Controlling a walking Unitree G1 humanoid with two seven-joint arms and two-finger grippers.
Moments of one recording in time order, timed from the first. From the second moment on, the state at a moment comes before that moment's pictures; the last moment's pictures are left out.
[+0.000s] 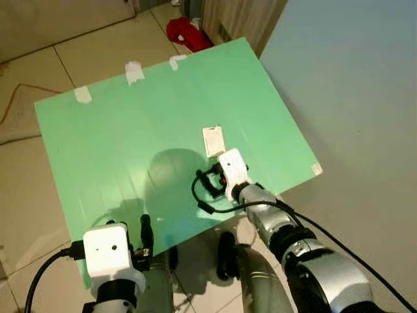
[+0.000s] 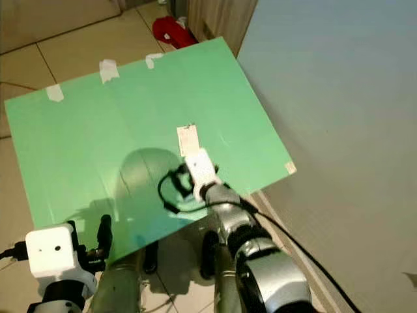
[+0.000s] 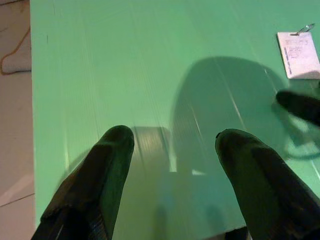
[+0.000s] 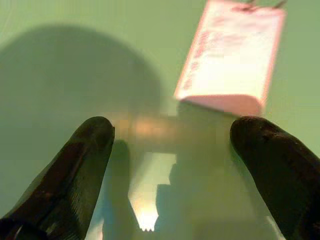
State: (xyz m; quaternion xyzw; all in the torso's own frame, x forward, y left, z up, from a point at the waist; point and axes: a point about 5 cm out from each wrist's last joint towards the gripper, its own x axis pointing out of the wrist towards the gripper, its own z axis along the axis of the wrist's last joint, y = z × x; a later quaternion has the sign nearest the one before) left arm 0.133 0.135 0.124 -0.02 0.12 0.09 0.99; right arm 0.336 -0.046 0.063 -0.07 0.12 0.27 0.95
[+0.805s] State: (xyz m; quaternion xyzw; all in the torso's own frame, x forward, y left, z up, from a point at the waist) left arm 0.104 0.135 0.125 -0.02 0.16 0.11 0.98; right arm 0.346 -0.042 0.069 -0.08 0.16 0.20 0.96
